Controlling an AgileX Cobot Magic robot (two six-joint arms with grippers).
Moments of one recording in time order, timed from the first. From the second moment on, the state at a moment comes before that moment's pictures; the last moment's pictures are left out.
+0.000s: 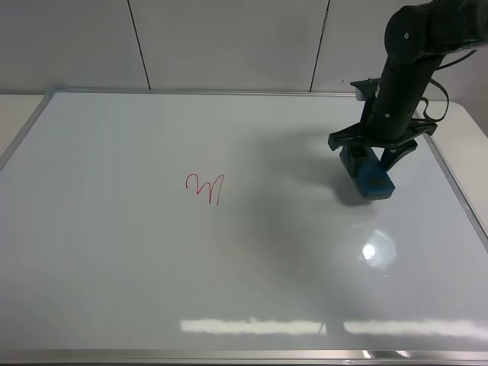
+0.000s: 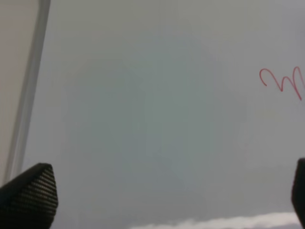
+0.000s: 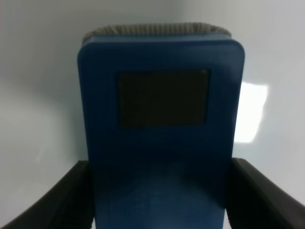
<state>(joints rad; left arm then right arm) 0.07 0.00 -0.50 -0.16 1.06 0.14 0.30 1.93 -1.29 -0.07 0.96 0.10</state>
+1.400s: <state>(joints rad) 0.07 0.00 -0.50 -0.16 1.06 0.14 0.71 2.06 -1.55 0.01 1.06 -0.62</state>
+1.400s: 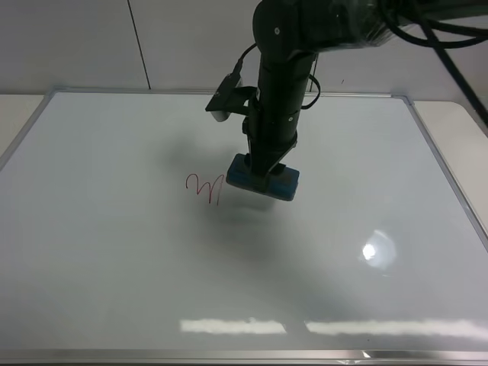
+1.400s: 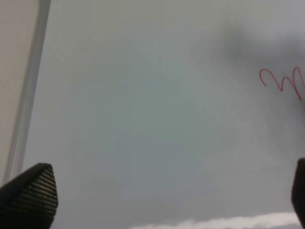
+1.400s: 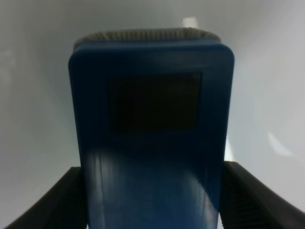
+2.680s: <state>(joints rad) 0.07 0.00 -0.50 -0.16 1.06 0.14 0.87 2.35 -1.88 -0.14 1.17 -0.52</state>
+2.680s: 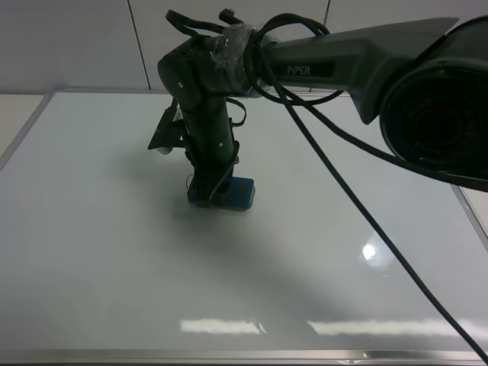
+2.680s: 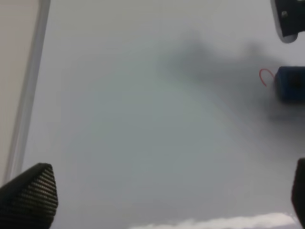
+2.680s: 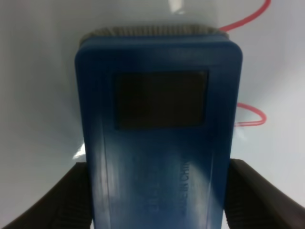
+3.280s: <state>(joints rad) 0.07 0.00 -0.50 -0.16 1.06 0.14 0.89 2.38 -1.90 -0.15 1.17 -0.50</state>
